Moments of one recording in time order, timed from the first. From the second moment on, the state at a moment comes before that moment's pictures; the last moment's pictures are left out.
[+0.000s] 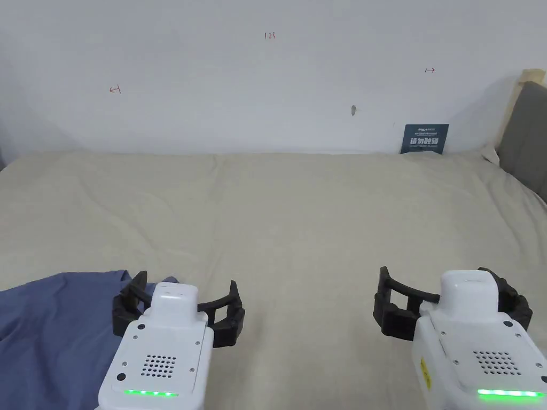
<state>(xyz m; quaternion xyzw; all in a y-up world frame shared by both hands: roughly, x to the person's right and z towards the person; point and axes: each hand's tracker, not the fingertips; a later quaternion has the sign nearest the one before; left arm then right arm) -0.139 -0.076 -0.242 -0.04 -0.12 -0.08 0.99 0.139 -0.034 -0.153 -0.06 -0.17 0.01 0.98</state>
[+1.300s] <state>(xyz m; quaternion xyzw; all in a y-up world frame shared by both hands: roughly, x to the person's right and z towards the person) -0.152 -0.060 -0.244 -0.03 -0.11 -0.04 0.99 0.134 -0.027 -0.154 -0.06 -0.16 0.02 0.98</state>
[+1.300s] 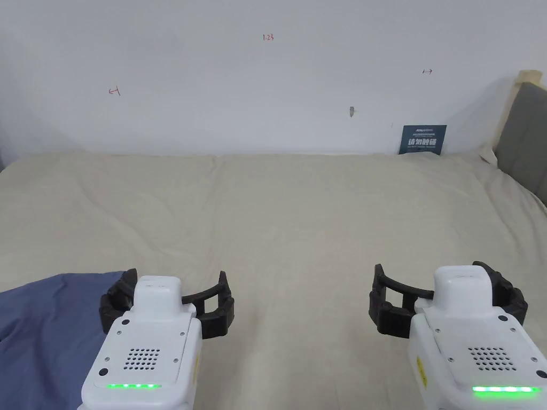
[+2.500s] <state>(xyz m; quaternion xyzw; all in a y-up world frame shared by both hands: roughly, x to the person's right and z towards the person) -0.369 -0.045 -0.191 -0.06 0.11 -0.02 0.99 -0.044 -0.012 -0.217 -0.06 0.07 -0.01 1.00</state>
